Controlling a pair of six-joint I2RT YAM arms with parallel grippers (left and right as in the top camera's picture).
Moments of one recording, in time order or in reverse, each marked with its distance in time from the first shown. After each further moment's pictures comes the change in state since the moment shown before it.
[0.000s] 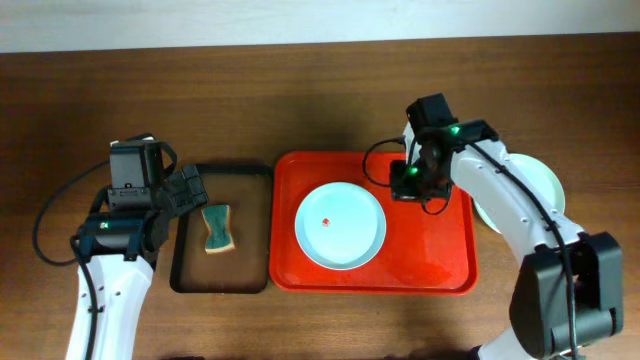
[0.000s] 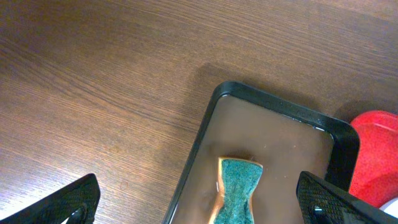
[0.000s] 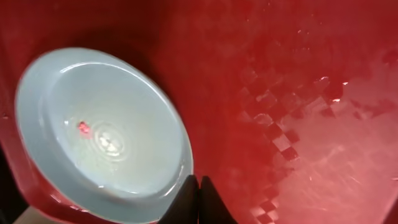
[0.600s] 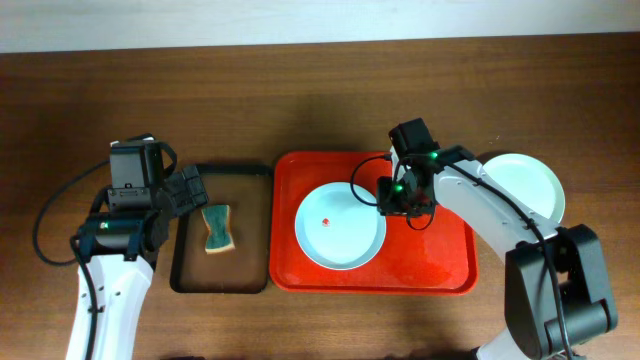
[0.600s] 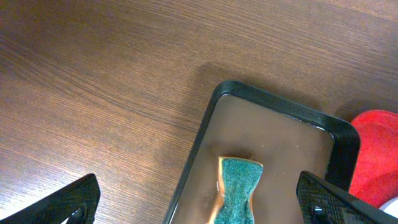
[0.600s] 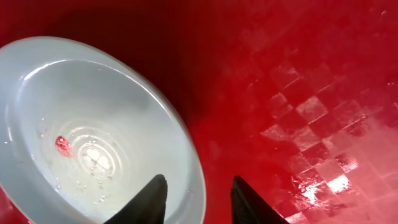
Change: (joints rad) left arm 0.000 0.000 0.000 -0.003 0.000 0.000; right arm 0.067 0.006 -0.163 0.220 0.016 0.073
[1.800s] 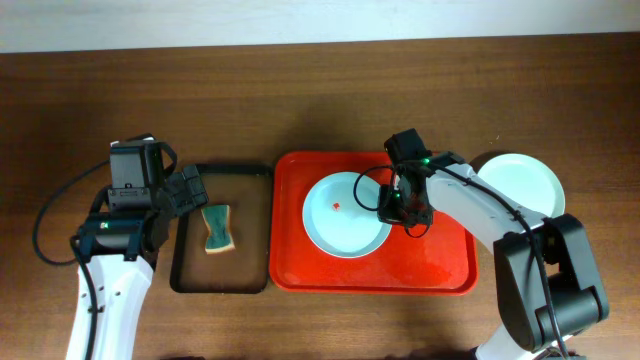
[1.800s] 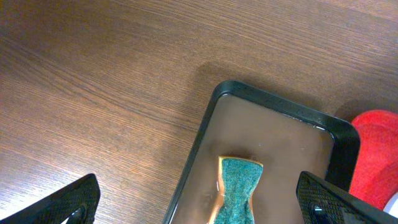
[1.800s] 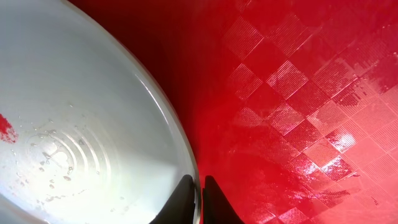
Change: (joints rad) left arm 0.000 0.000 0.000 0.000 0.000 0.000; right arm 0.013 0.043 -0.044 0.008 0.069 0.141
